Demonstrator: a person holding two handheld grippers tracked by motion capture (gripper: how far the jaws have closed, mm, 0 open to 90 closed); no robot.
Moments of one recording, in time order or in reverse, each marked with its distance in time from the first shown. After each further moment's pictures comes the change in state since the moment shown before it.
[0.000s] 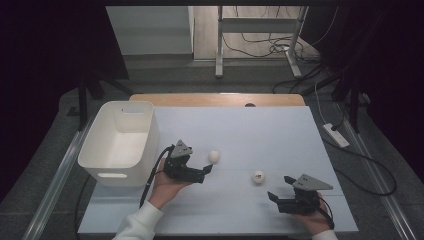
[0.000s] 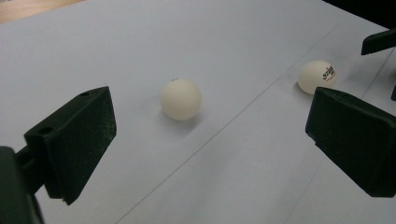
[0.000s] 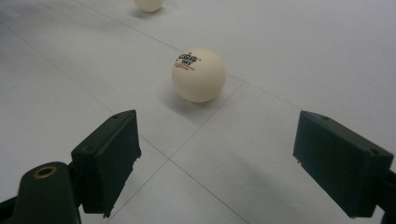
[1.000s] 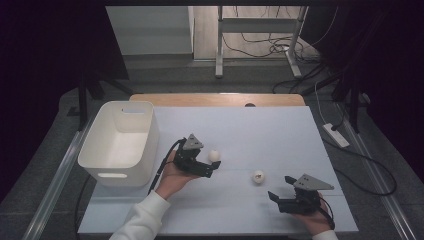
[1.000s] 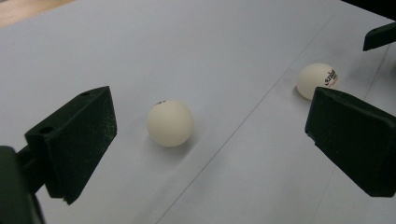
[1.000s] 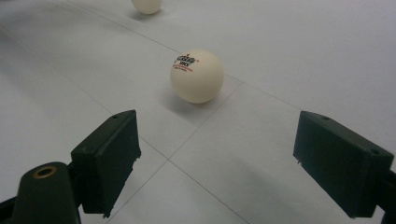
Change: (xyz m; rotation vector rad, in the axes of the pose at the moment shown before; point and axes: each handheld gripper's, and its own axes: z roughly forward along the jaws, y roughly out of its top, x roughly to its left) left arm 0.004 0.020 0.028 0.046 -0.046 0.060; right arm -0.001 0.000 -0.002 -0.005 -0.004 0.008
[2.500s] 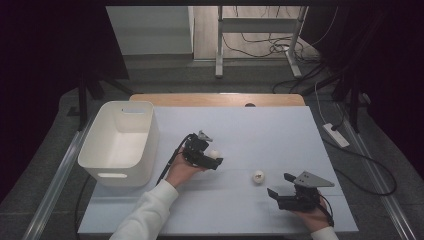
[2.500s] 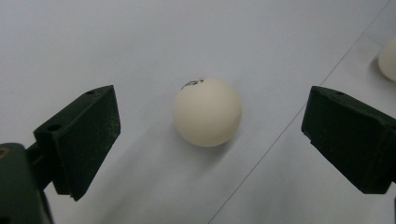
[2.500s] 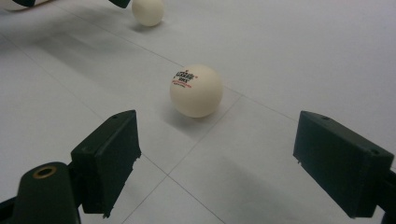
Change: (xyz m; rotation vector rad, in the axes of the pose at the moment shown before) left arm 0.023 0.004 0.054 0.227 0.046 -0.050; right arm -0.003 0.006 0.002 -0.023 0.014 0.012
